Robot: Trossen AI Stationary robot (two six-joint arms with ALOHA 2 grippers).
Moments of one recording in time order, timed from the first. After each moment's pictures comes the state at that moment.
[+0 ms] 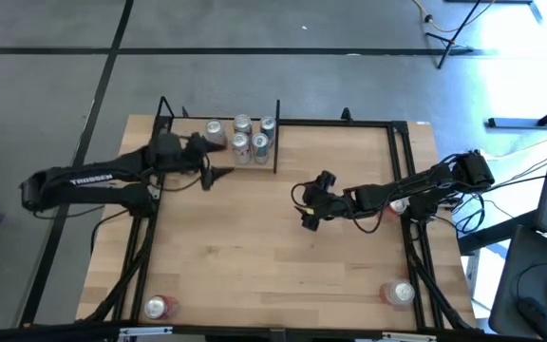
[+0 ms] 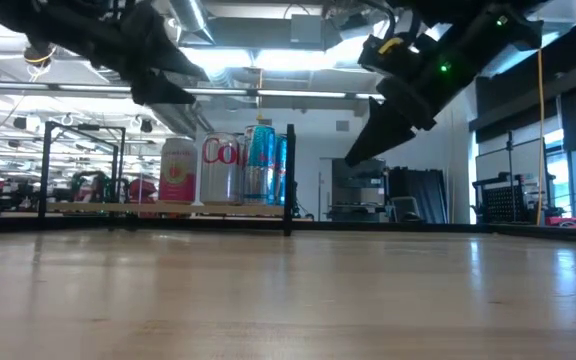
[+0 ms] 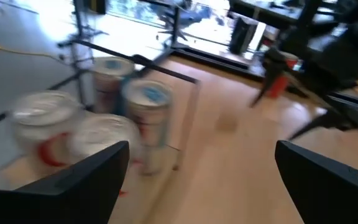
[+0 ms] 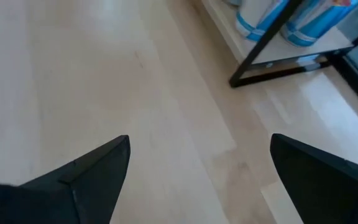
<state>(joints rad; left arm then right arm) 0.39 0.78 0.52 -0.04 0.04 -0.15 0.17 1.52 0.83 -0.12 0.52 0.23</state>
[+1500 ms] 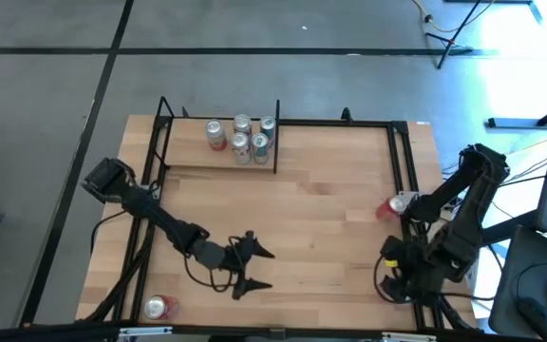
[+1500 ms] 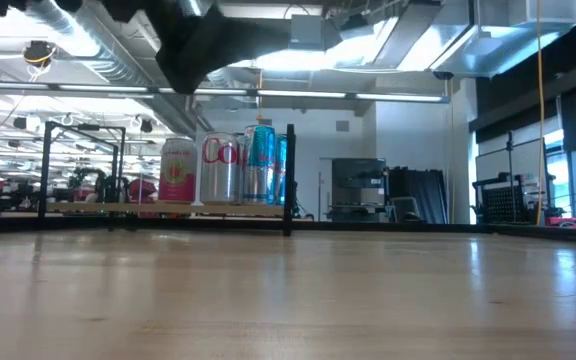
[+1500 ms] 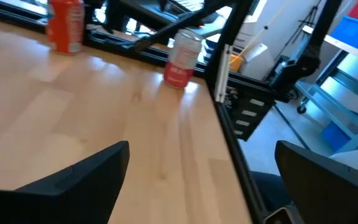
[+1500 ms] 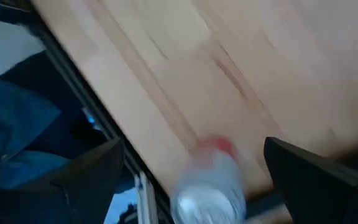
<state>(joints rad) -0.55 1.70 0.79 0.67 -0.38 -0.46 1.01 1.31 1.21 -1.17 0.14 1.62</state>
